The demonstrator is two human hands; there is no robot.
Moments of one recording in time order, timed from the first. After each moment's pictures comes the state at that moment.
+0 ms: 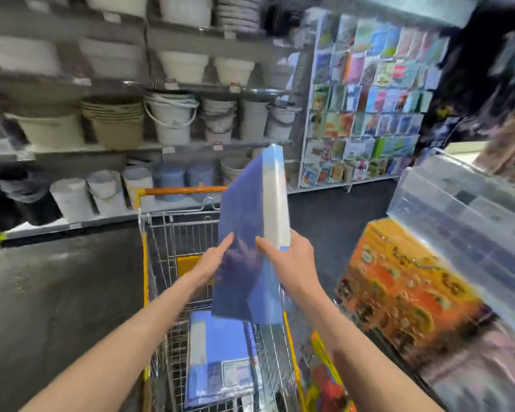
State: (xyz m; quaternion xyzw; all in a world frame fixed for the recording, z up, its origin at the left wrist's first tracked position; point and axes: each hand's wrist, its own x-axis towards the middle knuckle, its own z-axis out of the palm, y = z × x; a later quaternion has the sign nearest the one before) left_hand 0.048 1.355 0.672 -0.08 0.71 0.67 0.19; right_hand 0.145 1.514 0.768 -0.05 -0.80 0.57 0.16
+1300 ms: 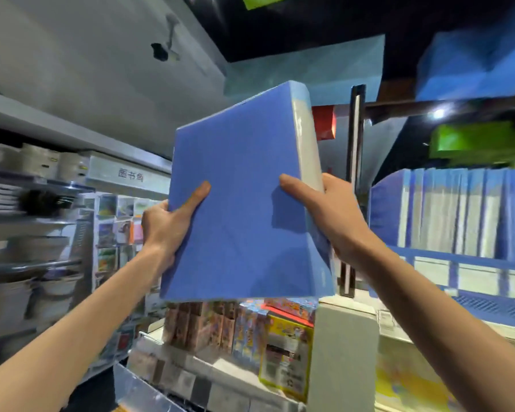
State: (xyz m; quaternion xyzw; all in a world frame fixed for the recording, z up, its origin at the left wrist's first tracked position) left_hand 0.228 1.630 1.167 0.31 0.49 0.81 -0.02; right_hand 0.456 1.741 1.214 -0.08 -0.75 0.35 0.56
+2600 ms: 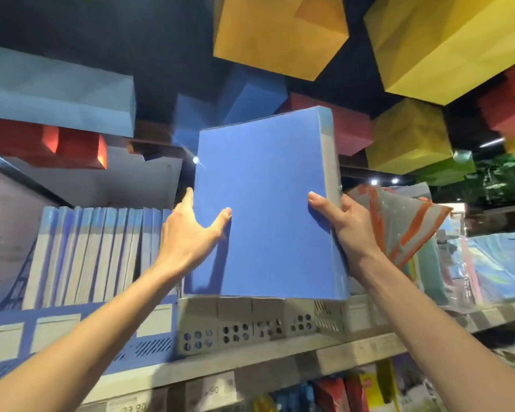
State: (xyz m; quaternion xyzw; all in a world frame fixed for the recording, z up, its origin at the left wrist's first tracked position) left_hand 0.769 1.936 1.259 0.65 0.40 0.64 -0.10; right_hand 1.019 1.897 1.251 -0.21 -0.57 0.22 0.77
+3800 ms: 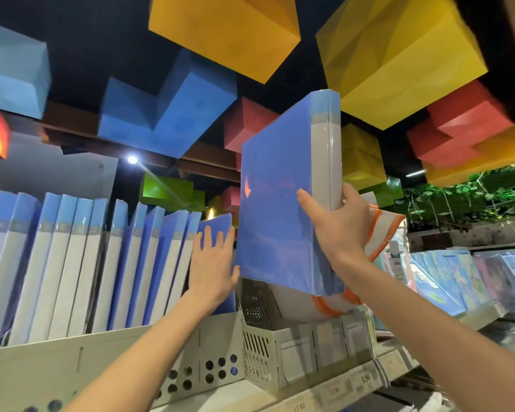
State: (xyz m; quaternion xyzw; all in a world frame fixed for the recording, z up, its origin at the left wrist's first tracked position) left_hand 0.974 2.163 1.231 0.72 0.42 0.41 -0.36; right_hand 1.144 2.006 1.269 -0.34 -0.45 -0.21 0.80
